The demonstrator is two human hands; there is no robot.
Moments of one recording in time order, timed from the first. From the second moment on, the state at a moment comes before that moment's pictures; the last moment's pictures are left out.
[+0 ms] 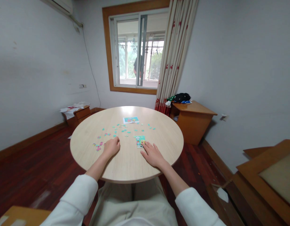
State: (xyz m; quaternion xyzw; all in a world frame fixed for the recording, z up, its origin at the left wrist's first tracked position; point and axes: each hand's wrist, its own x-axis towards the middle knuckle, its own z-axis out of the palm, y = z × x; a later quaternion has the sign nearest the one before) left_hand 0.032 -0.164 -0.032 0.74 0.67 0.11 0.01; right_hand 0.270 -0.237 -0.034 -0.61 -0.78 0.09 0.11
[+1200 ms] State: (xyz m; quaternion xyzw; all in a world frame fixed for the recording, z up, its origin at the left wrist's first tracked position) left_hand 0.032 -0.161 -0.036 0.77 0.61 0.17 -0.04; right_hand 0.272 -0.238 -0.038 -0.71 -0.68 -0.06 0.17
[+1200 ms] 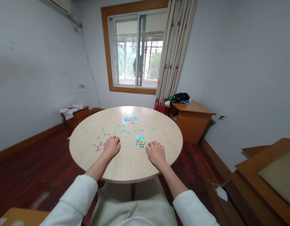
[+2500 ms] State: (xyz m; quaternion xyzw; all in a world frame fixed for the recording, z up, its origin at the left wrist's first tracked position) left_hand 0.031 -0.158 -0.043 0.78 0.59 0.18 -0.05; right_hand 0.271 -0.239 -0.037 -0.73 -0.65 -0.09 0.18
